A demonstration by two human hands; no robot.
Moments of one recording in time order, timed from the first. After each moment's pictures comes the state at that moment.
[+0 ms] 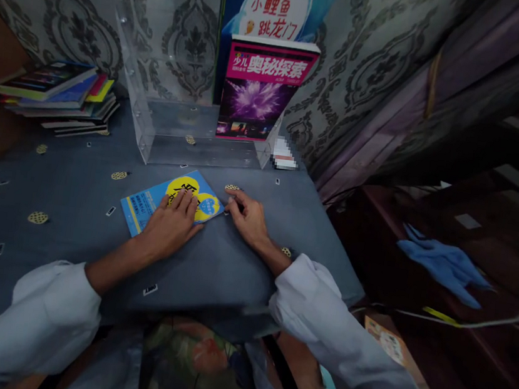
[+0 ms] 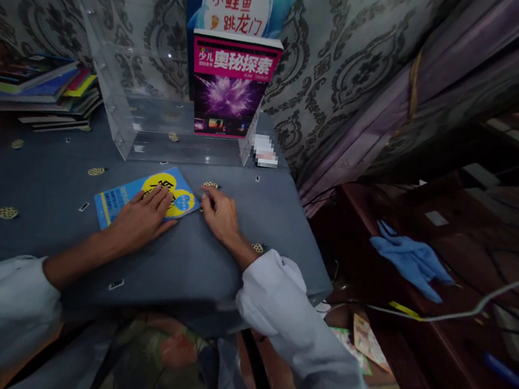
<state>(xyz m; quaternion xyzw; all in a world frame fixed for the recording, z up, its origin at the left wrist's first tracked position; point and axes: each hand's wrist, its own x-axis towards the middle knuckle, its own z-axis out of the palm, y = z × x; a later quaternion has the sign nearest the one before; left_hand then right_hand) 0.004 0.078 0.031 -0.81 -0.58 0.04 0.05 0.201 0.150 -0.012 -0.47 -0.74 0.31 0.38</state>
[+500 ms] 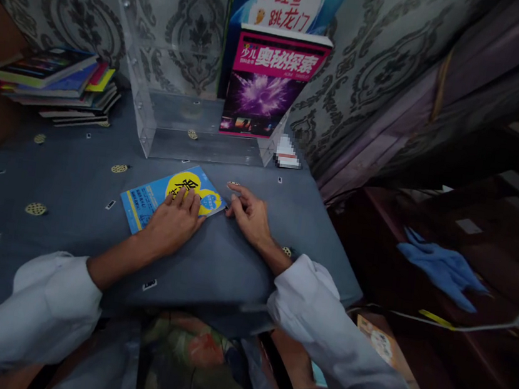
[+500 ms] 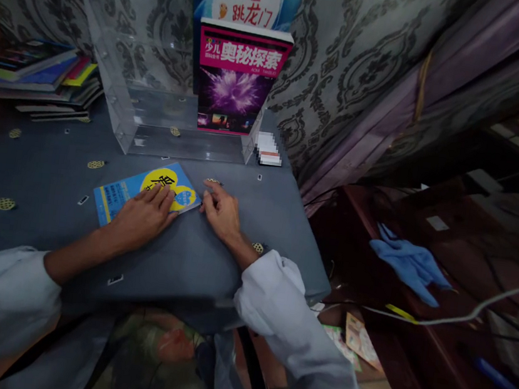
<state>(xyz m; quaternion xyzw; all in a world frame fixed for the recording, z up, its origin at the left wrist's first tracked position) 0.009 0.076 0.029 -0.81 -0.58 0.00 0.05 0.202 0.142 -0.003 -0.44 -0.72 0.36 0.39</state>
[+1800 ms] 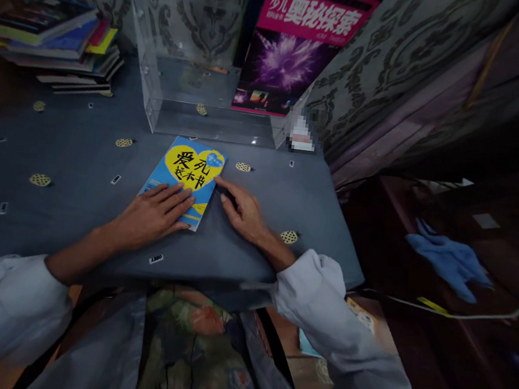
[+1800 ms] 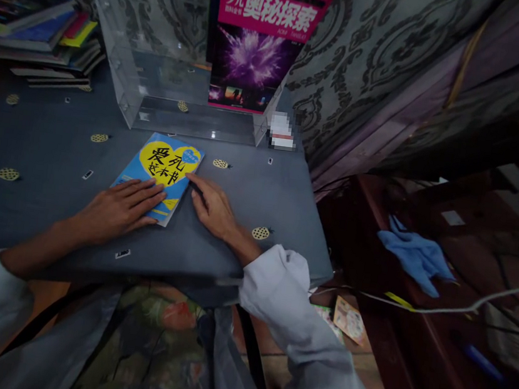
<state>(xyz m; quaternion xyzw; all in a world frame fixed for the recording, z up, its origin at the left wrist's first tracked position) -0.055 0.037 0.015 -0.88 -0.48 -0.04 0.01 0.195 0.117 -0.008 -0.32 -0.84 0.30 0.31</state>
